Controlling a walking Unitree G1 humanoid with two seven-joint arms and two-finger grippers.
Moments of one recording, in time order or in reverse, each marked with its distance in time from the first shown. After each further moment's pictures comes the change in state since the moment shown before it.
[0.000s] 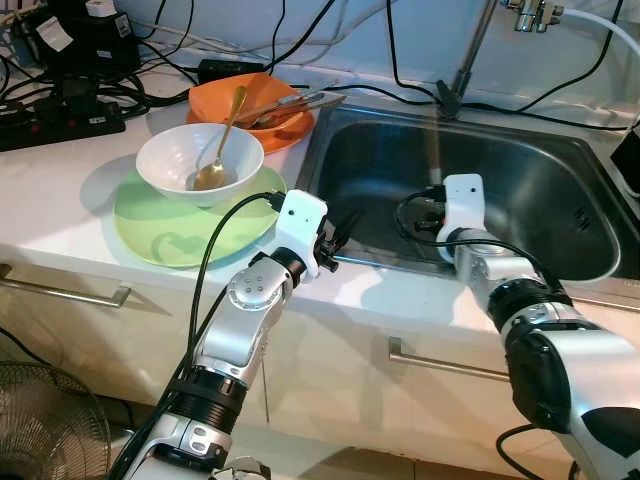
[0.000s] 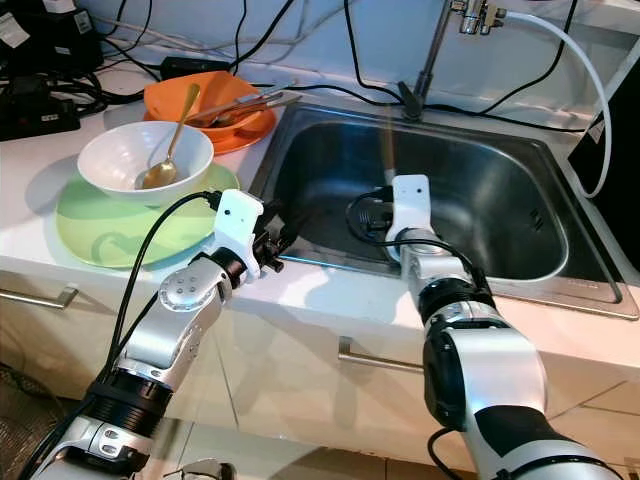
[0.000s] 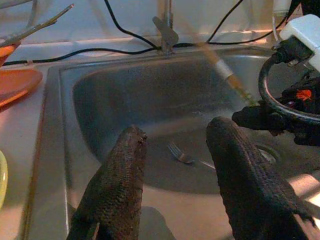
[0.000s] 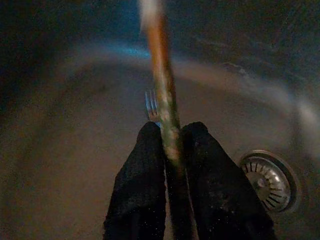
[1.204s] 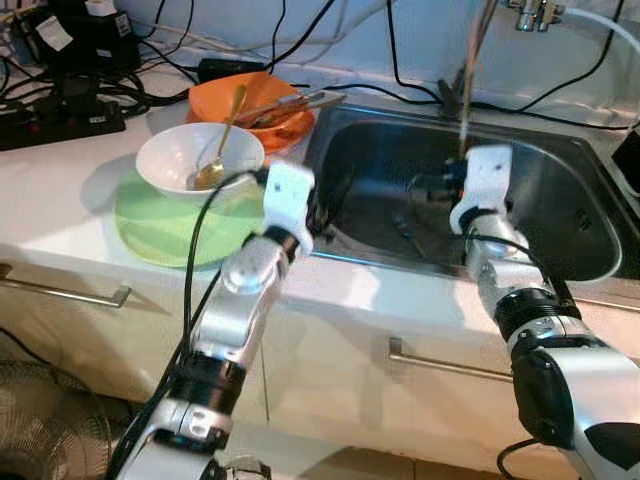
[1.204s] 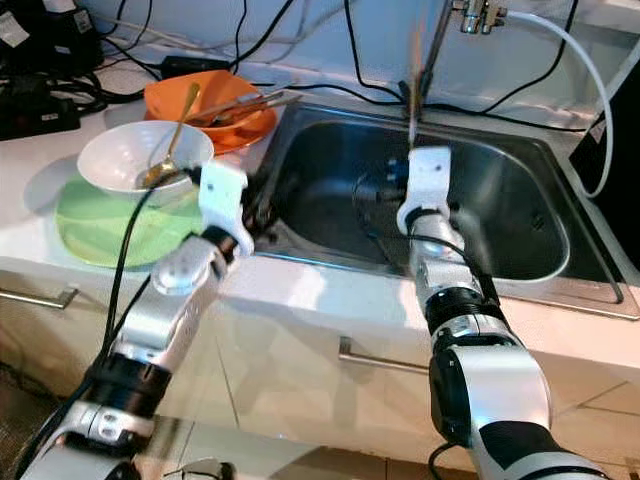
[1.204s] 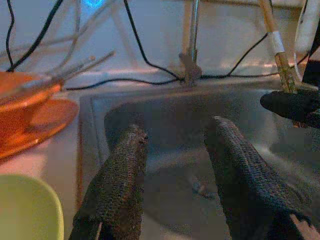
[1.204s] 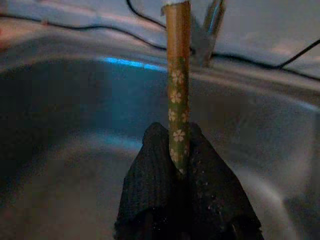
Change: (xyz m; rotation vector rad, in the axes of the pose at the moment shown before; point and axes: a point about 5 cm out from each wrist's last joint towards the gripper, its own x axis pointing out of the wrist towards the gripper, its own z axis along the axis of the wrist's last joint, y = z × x) left arm 0.005 0.013 0.020 -0.016 -0.099 0.085; right arm -0.009 -0.012 0.027 -0.037 -0.350 -0.052
